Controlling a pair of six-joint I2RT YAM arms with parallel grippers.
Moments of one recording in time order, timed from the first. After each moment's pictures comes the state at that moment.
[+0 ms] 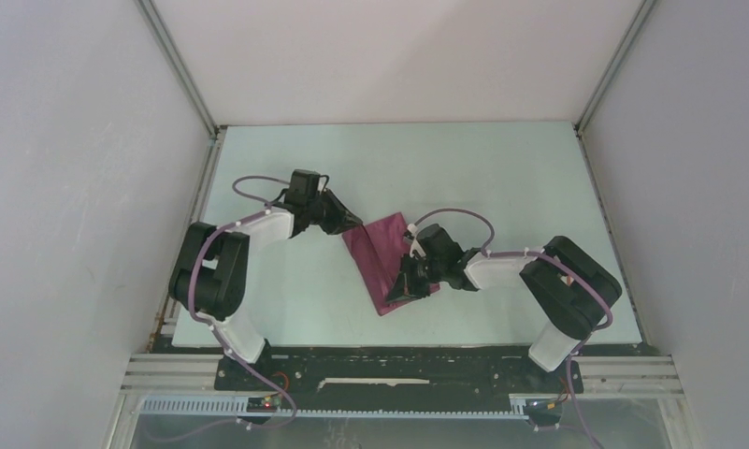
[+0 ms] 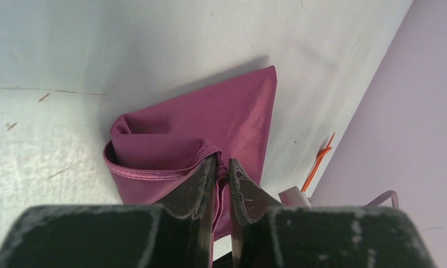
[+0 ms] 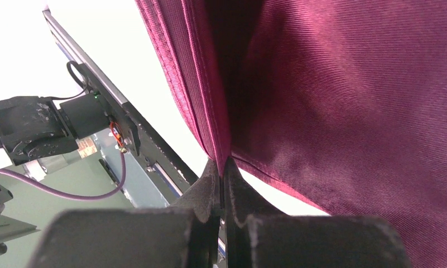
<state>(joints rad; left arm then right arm) -0.30 1.69 0.95 -0.07 0.38 -1.00 0.74 1.67 0.70 0.12 -0.54 0.86</state>
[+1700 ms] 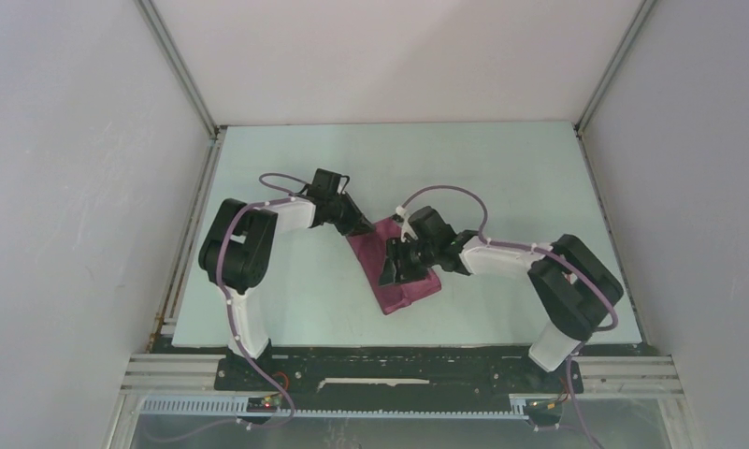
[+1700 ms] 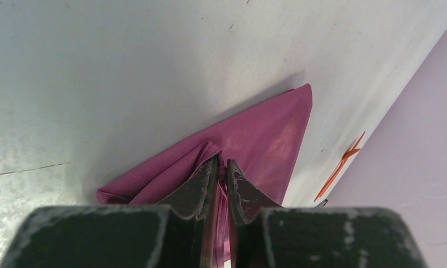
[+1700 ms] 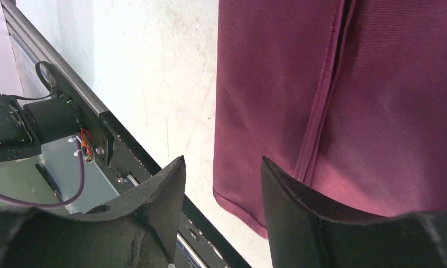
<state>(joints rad) -0.36 1.94 1.12 -0.12 0.39 -0.98 0.75 1.63 0.88 -0.11 -0.43 0.60</state>
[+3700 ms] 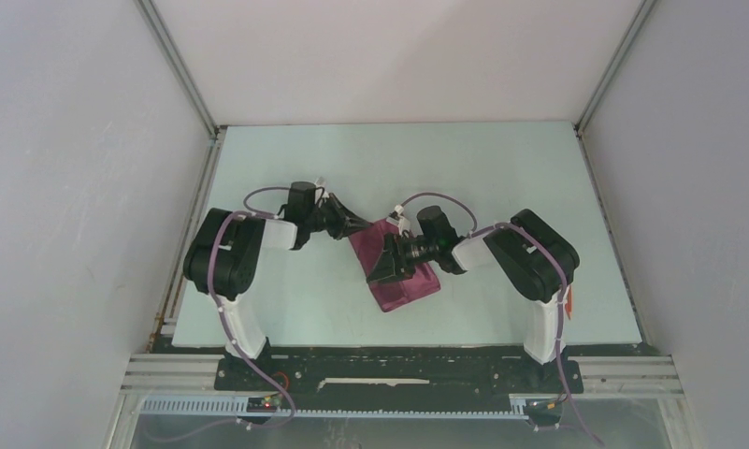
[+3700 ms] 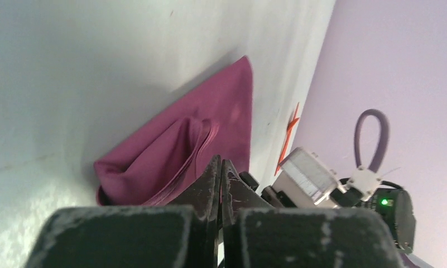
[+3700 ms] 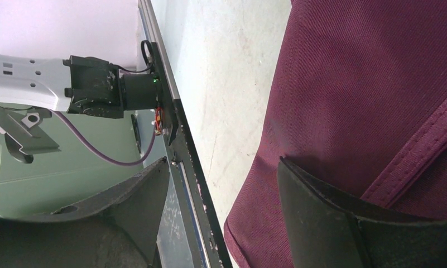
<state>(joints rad) -0.27 1.85 0.83 0.36 0.62 -1.06 0.62 1.97 0.83 0.54 -0.93 0.76</state>
